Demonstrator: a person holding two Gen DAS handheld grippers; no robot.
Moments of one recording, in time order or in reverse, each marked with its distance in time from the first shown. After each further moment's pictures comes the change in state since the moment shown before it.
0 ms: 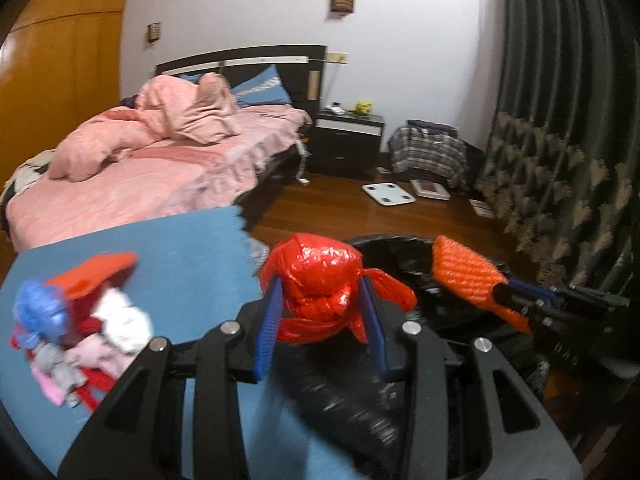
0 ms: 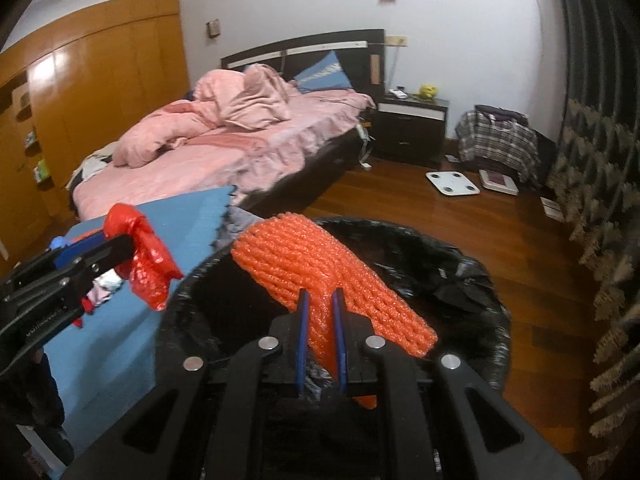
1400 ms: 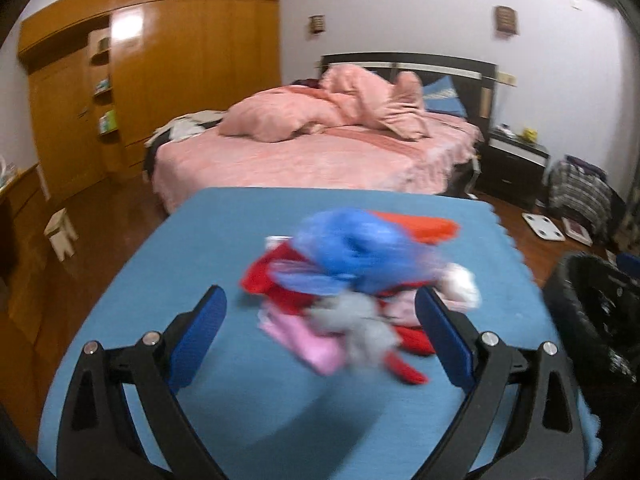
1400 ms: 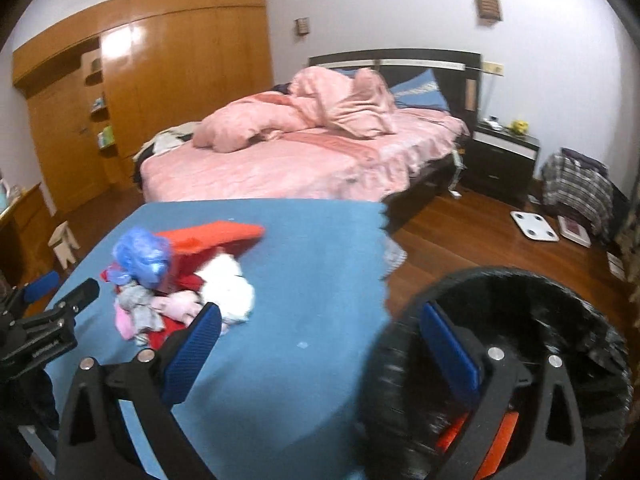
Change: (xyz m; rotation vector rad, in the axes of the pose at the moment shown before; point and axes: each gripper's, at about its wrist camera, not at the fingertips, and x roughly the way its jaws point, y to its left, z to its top) left arm -0.107 0.246 -0.060 -0.255 -0.014 0.561; right arm 0.041 0.204 0.016 -0.198 -0.037 0.245
